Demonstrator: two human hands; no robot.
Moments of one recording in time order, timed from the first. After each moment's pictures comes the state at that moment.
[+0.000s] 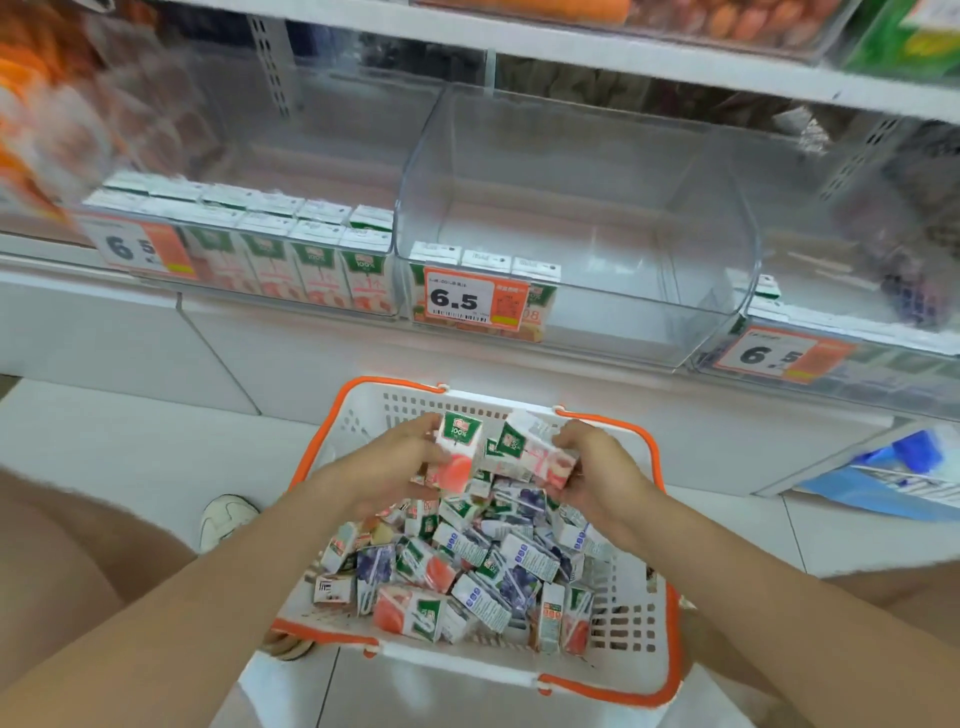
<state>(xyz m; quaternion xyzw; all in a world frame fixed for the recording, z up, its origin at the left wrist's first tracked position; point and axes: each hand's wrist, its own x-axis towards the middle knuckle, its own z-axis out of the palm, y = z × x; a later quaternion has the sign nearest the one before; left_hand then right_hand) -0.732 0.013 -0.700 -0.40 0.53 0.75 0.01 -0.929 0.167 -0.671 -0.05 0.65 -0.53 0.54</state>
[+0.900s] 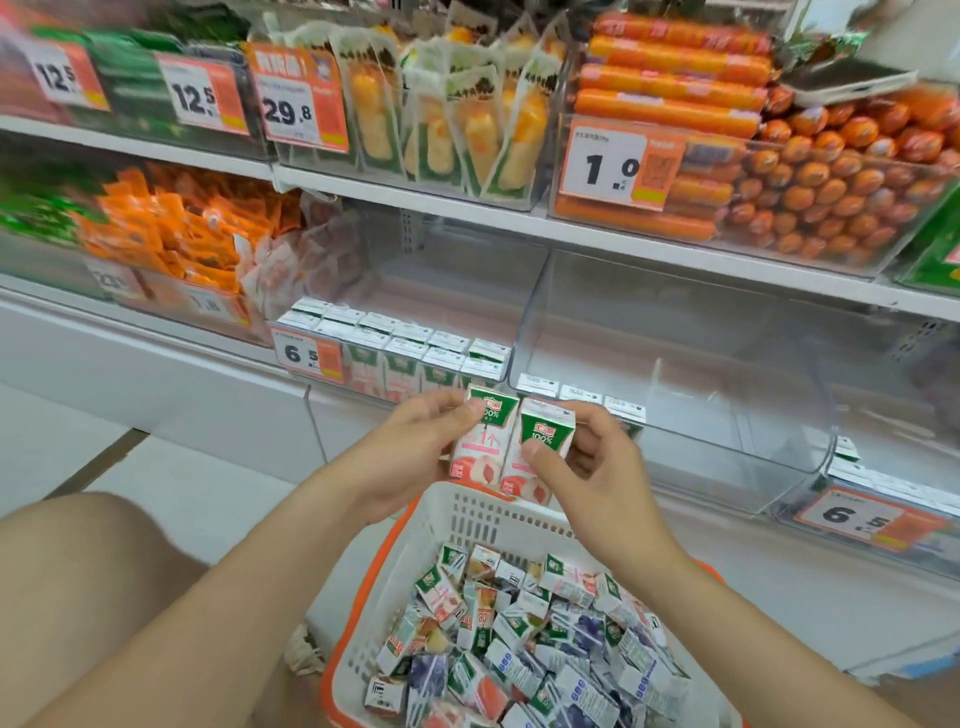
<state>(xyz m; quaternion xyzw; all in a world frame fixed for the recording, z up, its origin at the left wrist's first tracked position) -0.679 -0.024 -0.536 -0.35 0.57 0.71 -0.23 -0.849 0.099 -0.543 -0.42 0.61 -0.58 0.33</state>
